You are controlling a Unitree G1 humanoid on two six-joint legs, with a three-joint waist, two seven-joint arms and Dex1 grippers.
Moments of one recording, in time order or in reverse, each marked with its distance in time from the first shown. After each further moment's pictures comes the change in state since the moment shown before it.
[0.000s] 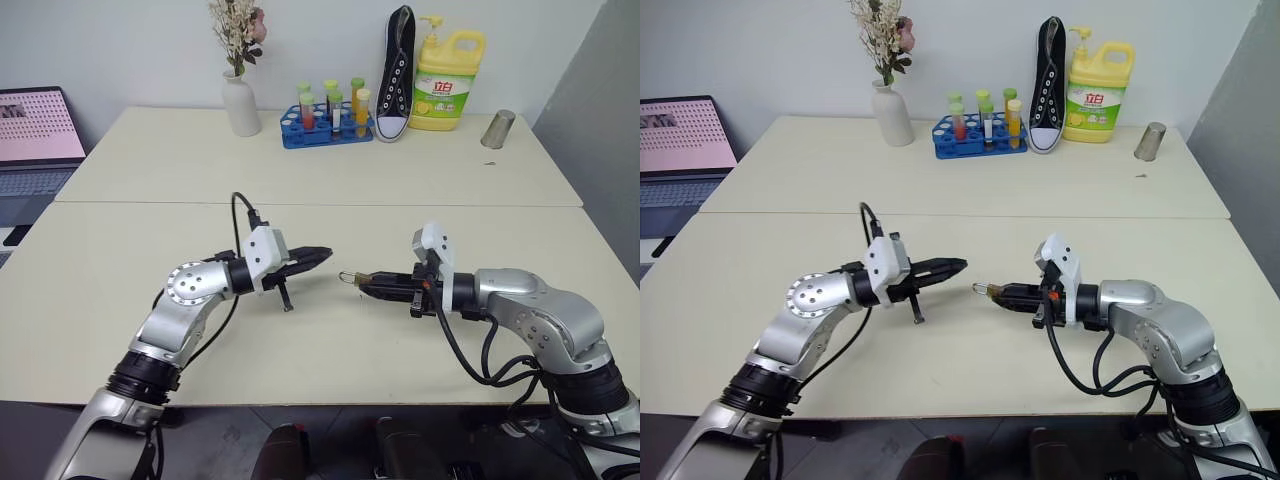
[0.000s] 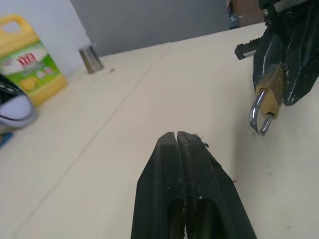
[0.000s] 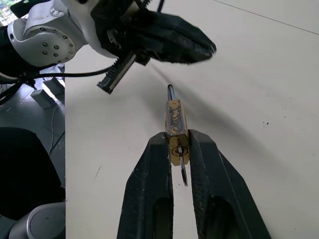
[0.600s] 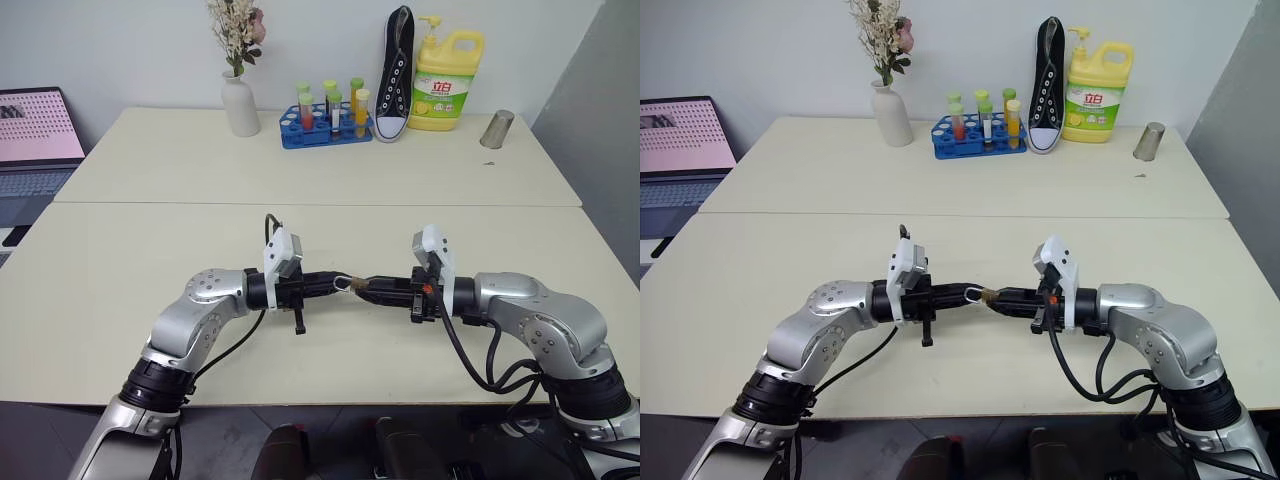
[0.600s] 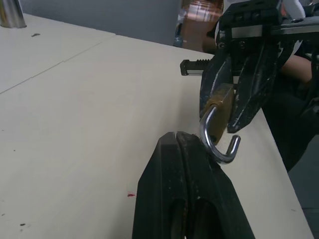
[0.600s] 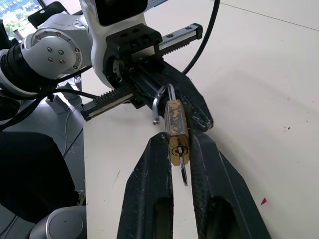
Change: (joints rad) left arm 0.044 -0.052 0.062 -0.176 -0.151 0.465 -0.121; right arm 0.014 0.005 -0.013 -0.032 0.057 0.029 -0.013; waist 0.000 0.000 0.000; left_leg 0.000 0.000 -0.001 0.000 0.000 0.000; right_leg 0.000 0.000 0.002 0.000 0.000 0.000
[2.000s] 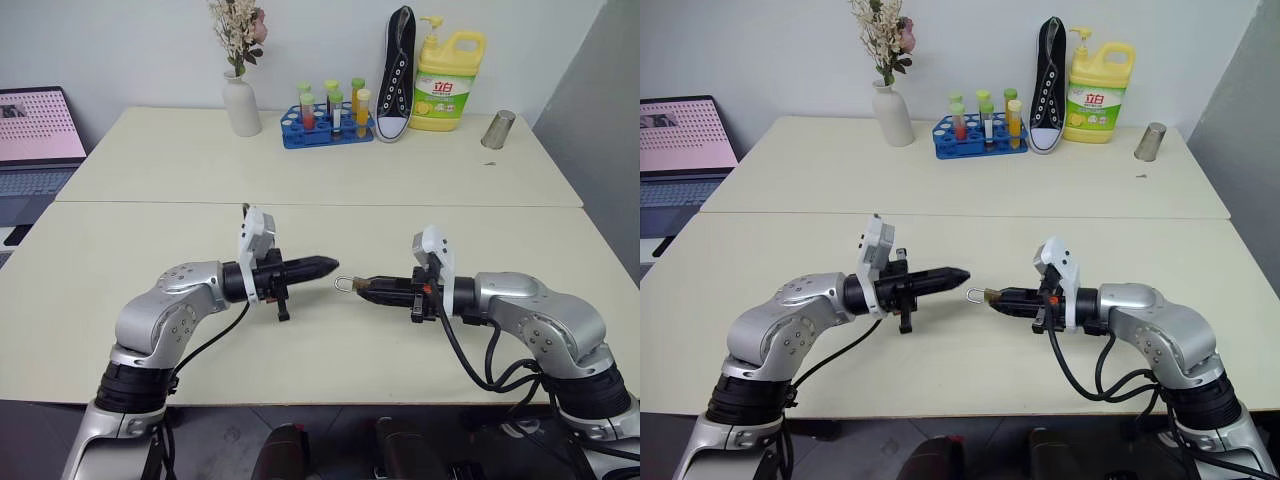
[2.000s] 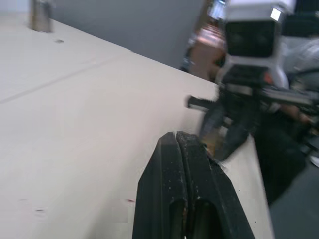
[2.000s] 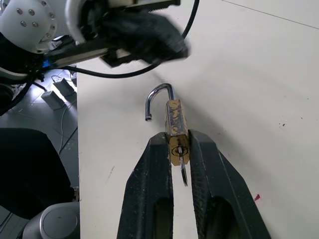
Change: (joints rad) left arm -0.019 -0.011 0.177 -0.063 -0.115 0.242 0.072; right arm 0.000 -0.003 0.013 0.014 -0.031 -0.018 0.018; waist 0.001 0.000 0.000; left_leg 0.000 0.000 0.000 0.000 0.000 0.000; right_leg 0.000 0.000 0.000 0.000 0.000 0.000
